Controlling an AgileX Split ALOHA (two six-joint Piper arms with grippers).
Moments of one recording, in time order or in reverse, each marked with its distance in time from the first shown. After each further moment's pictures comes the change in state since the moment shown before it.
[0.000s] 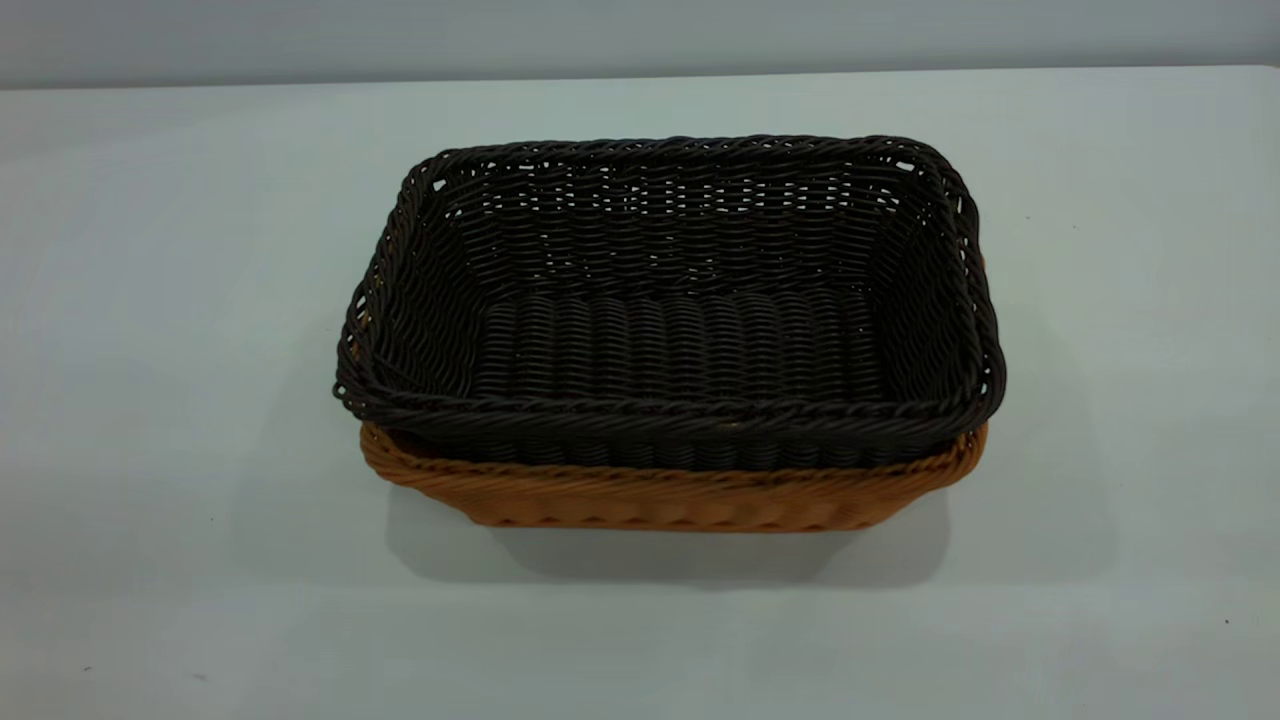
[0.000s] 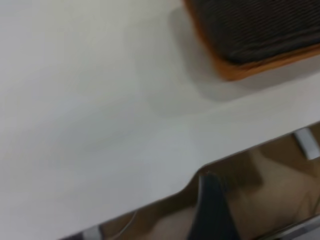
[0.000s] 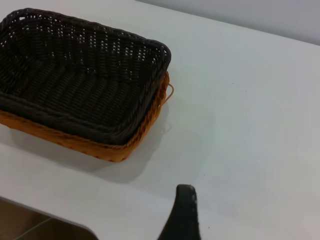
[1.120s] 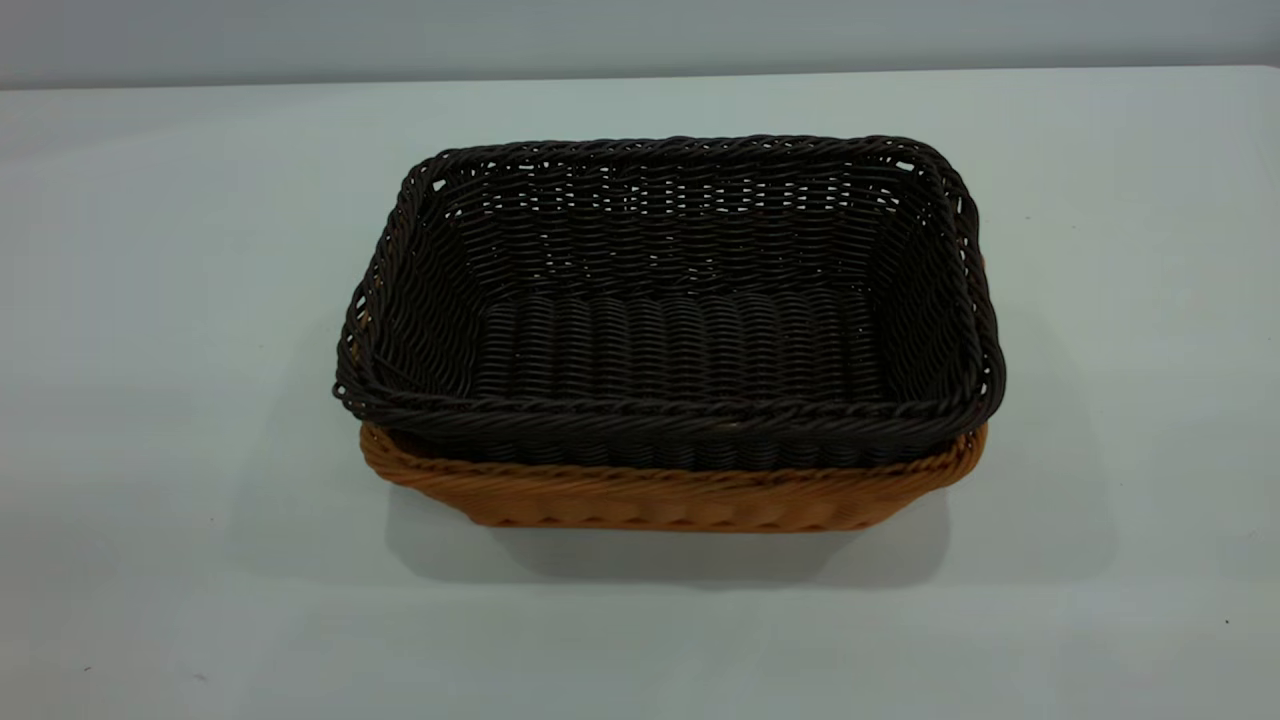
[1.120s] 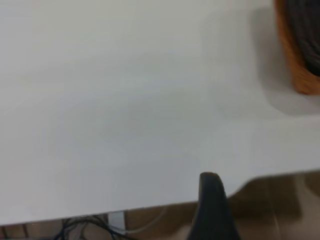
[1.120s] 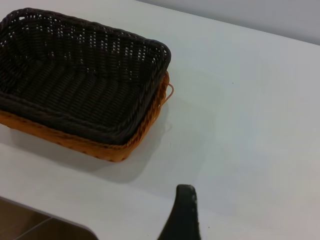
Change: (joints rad) left arm 0.125 -0.072 0.054 0.124 -0.041 -0.111; right arm 0.000 0.000 0.000 0.000 0.000 0.000
